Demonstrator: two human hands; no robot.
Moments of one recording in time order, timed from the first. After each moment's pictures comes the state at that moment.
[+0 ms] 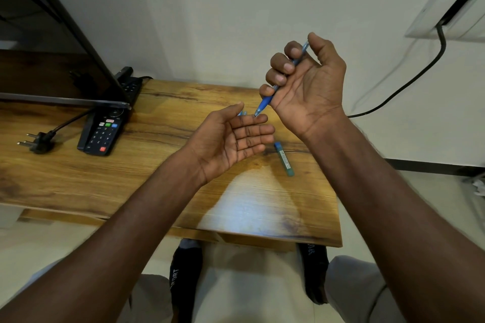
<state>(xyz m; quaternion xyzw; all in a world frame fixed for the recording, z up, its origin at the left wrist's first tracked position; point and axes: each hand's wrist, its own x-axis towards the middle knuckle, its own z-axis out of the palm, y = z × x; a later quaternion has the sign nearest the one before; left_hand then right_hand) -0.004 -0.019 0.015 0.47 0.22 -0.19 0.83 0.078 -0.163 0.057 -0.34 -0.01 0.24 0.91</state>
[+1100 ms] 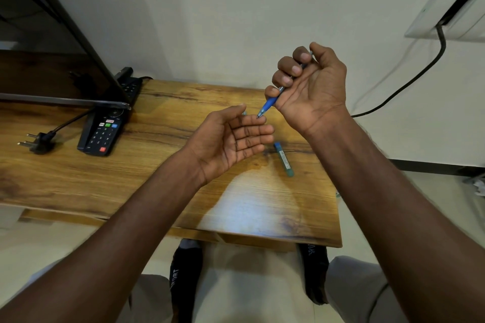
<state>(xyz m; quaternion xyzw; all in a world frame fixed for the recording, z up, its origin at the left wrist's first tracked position) -0.005 -0.020 0.016 0.47 0.21 -0.19 0.83 0.089 -0.167 0.050 -0.33 0.03 0.23 0.92</state>
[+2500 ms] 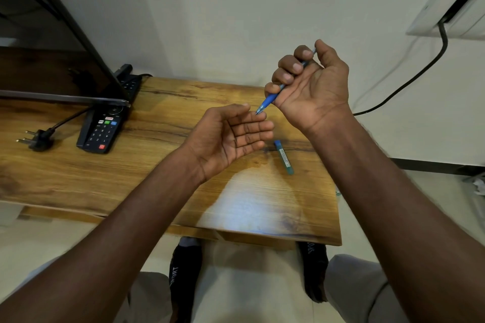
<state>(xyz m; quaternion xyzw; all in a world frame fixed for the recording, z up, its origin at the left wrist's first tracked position) -0.007 -0.019 0.020 0.47 0.22 -0.18 0.83 0.090 -0.169 0.047 -0.29 0.04 0.24 0.92</state>
